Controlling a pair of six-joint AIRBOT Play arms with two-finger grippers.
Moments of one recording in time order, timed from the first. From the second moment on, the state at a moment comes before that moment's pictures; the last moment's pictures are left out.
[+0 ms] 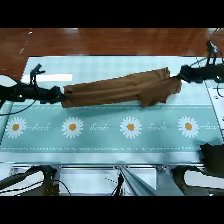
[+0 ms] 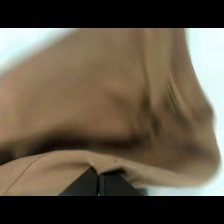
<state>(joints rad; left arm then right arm) 0.15 -1.29 0.96 0.83 -1.10 -1.22 -0.25 -1.46 1.28 -0.95 0.95 1.28</state>
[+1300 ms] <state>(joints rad) 0.27 -1.56 1.18 0.60 -1.04 -1.16 -0.30 -1.81 1.63 -1.22 0.88 1.47</state>
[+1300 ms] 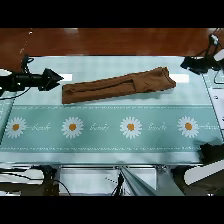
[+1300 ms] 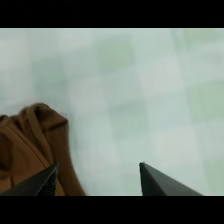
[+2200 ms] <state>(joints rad) 0.13 -1.47 1.27 0.60 -1.24 -1.11 -0.21 -1.96 1.65 -0.78 1.16 1.32</state>
